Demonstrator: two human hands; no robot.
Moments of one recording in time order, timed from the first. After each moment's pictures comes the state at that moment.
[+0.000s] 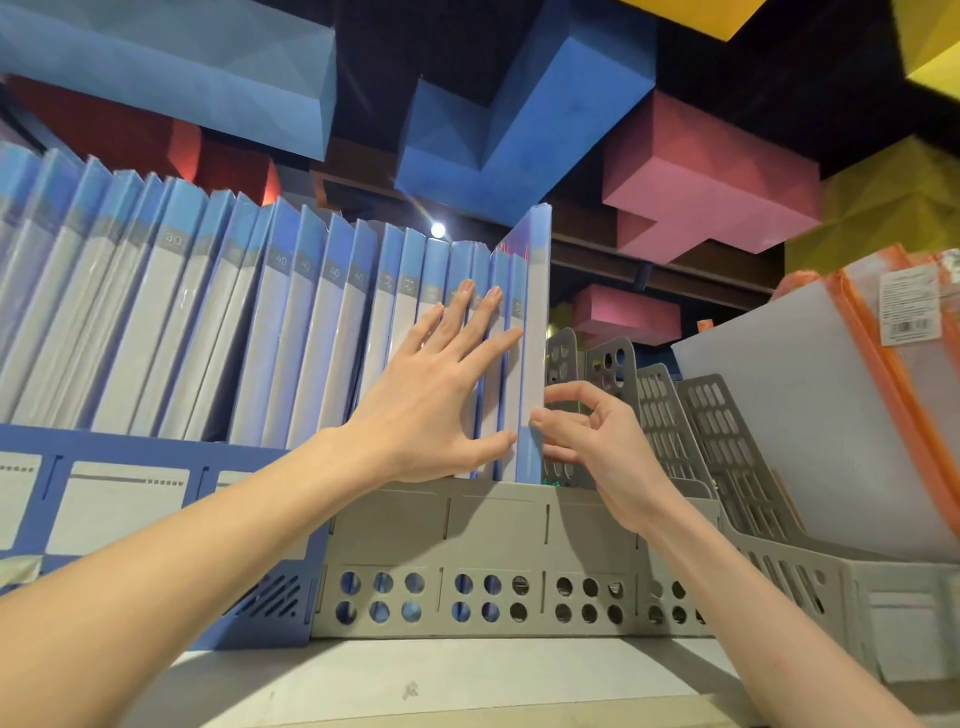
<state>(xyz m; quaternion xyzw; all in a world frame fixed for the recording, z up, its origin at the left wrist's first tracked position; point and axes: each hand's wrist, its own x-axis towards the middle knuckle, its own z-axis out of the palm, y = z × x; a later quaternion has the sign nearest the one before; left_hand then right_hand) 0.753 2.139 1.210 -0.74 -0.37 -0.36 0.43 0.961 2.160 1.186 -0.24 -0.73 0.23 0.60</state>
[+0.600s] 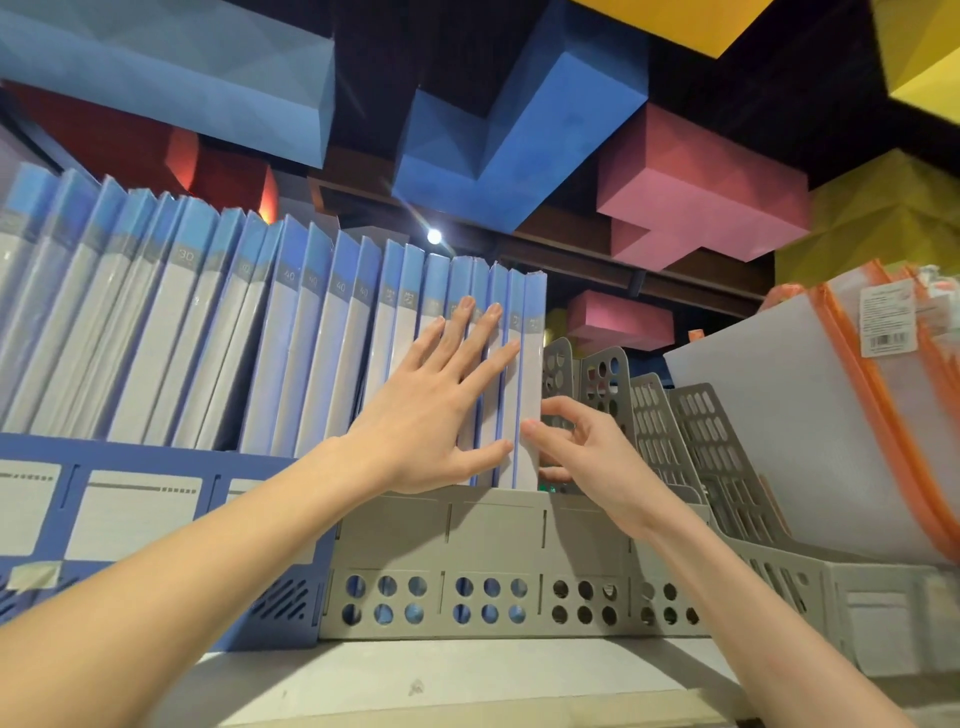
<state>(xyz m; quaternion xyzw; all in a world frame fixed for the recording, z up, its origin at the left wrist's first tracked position) 0.747 2.142 1.207 -0.73 -0.38 -0.31 0.48 0.960 2.141 1.188 -0.29 -0.78 0.20 0.51</state>
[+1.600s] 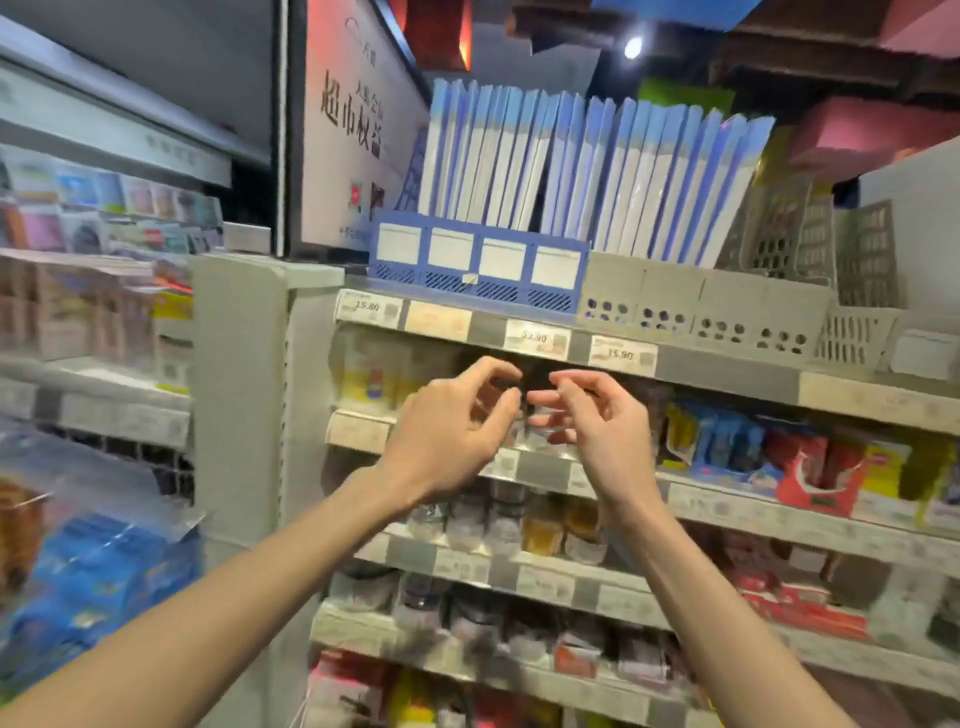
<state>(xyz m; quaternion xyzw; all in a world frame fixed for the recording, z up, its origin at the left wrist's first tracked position) 0.676 1.760 0.970 -0.66 -0.55 -0.51 0.08 0.836 1.811 0.983 -0.27 -0.66 0.41 0.57</state>
